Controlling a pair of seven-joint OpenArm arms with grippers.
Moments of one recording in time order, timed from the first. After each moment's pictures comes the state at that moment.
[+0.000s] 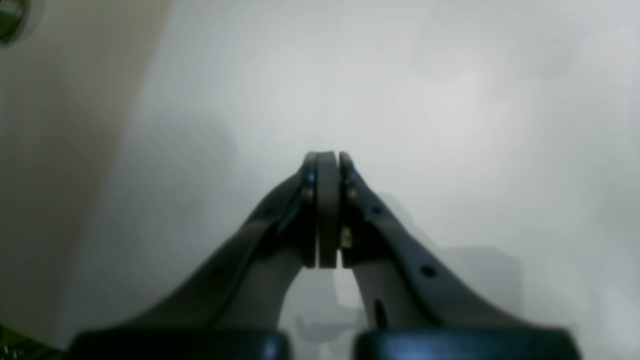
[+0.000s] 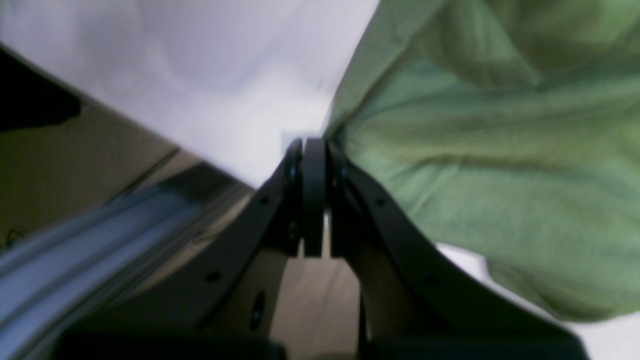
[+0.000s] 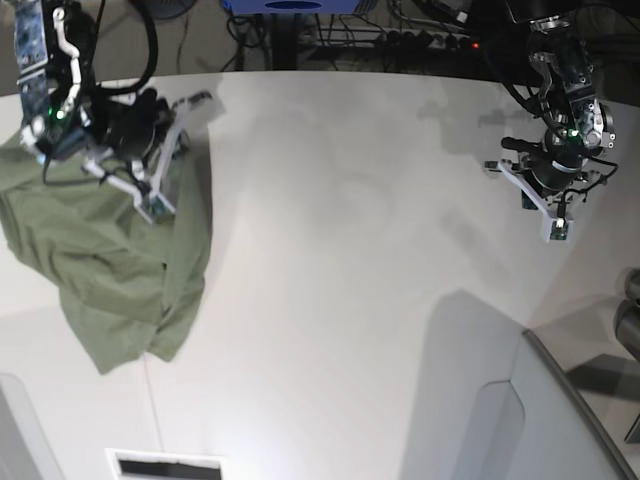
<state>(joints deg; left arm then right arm) 12.2 -9.7 -26.6 91.4 1.1 -22.9 38.8 -17.9 14.4 -5.0 112.6 22.7 16.5 -73.6</state>
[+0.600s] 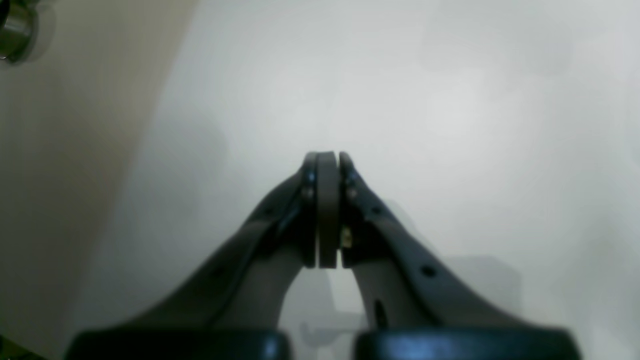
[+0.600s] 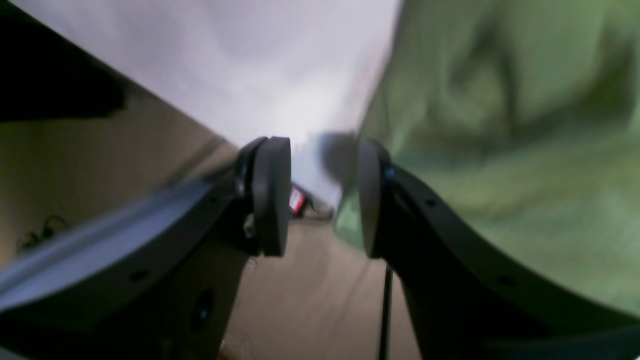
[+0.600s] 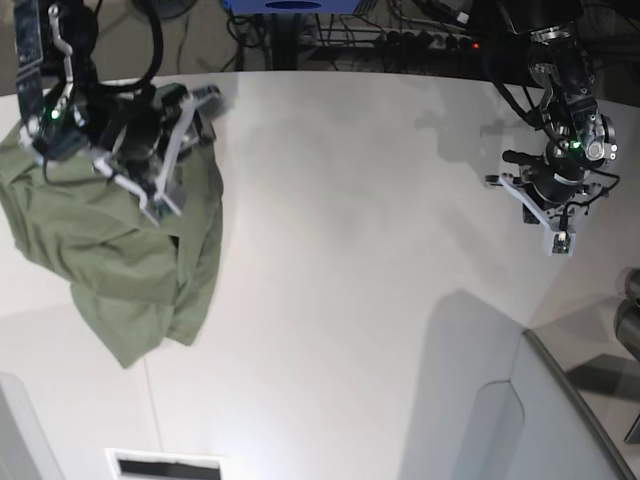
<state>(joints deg) 9.8 -9.7 -26.5 91.4 1.1 -22.9 38.9 -15.5 15.0 -4.2 113.5 30.4 16.6 -75.0</state>
